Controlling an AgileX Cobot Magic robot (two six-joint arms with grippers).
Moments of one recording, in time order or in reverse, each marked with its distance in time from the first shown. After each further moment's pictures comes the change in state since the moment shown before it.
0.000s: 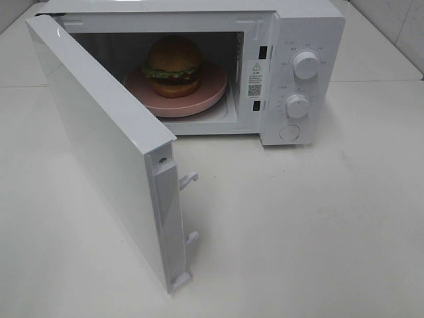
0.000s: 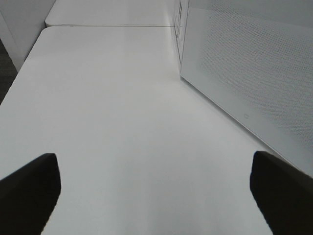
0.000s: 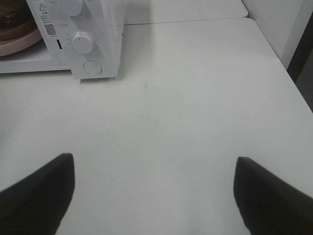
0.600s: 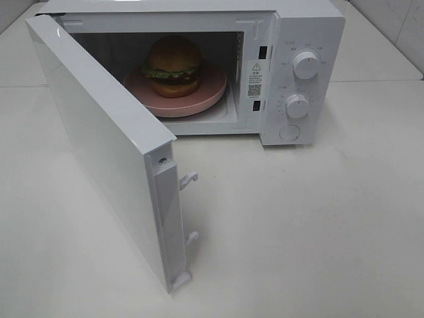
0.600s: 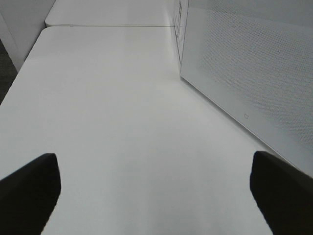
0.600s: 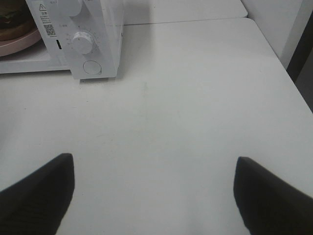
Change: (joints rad) left arm 0.000 0.000 0.000 0.000 0.000 0.000; right arm -0.001 0.000 0.000 -0.001 -0.001 0.000
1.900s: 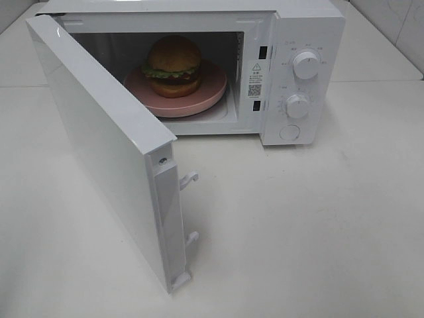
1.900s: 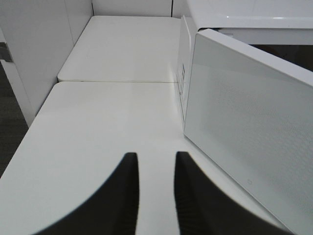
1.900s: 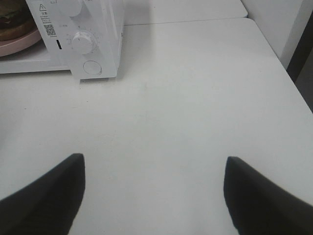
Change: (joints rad) left arm 0.000 0.144 -0.063 0.000 -0.232 -0.006; right arm 0.000 0.000 0.000 0.000 0.000 0.000
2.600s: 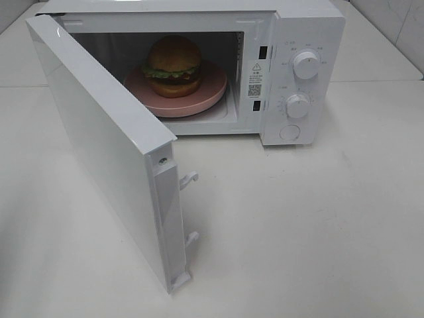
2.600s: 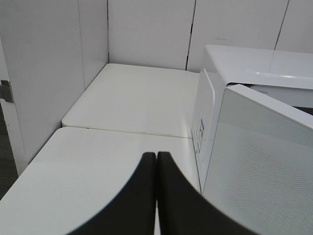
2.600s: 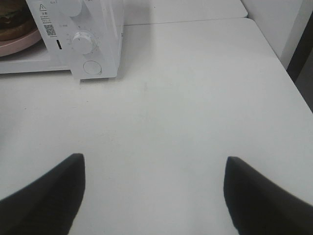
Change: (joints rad) left arm 0.000 0.283 0.275 -0.052 -0.755 0.000; right arm 0.000 0.000 0.000 0.000 0.000 0.000
